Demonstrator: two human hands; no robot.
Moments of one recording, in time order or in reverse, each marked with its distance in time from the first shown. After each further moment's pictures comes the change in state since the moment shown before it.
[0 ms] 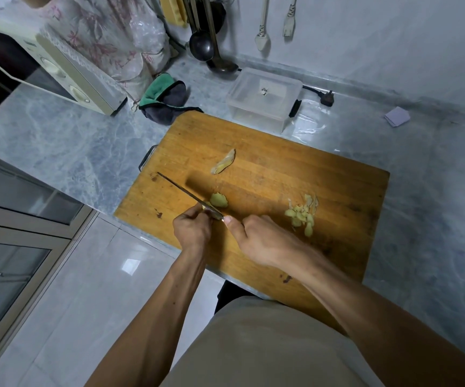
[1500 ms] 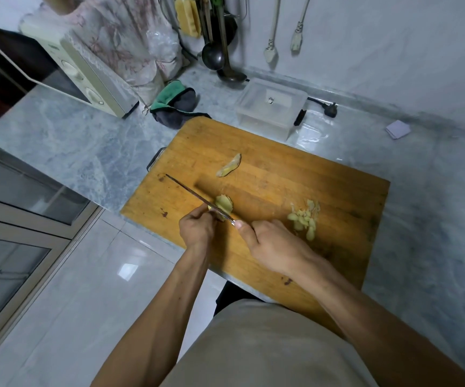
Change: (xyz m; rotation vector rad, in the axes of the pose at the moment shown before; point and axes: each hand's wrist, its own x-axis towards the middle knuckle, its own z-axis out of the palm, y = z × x) left_hand -0.006 0.004 -0.001 -0.145 -0.061 -0.068; right_hand -0.015 0.004 0.003 -0.020 0.124 -0.086
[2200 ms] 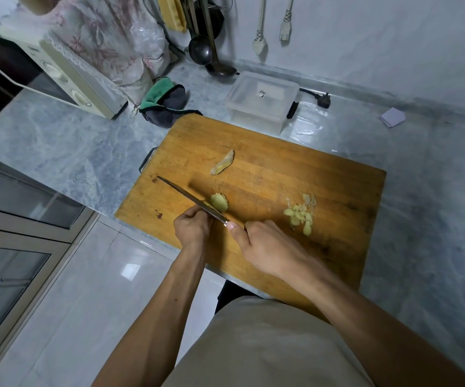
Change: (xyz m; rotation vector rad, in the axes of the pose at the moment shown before) left_hand -0.003 0.005 0.000 0.085 0.040 0.004; right_hand -0.007 -0.009 -0.001 -0.040 -0.027 0.075
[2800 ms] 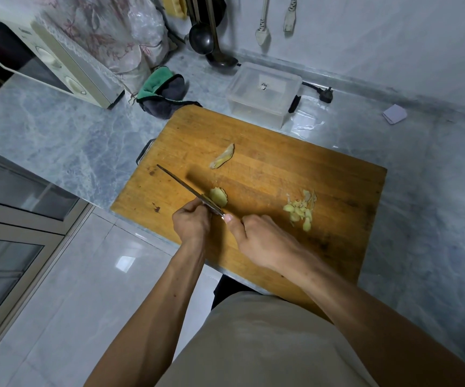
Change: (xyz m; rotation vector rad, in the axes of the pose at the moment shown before) left_hand 0.003 -0.003 0.002 0.028 0.022 0.028; right_hand 0.010 -0.001 0.007 0.062 -0.018 -0.006
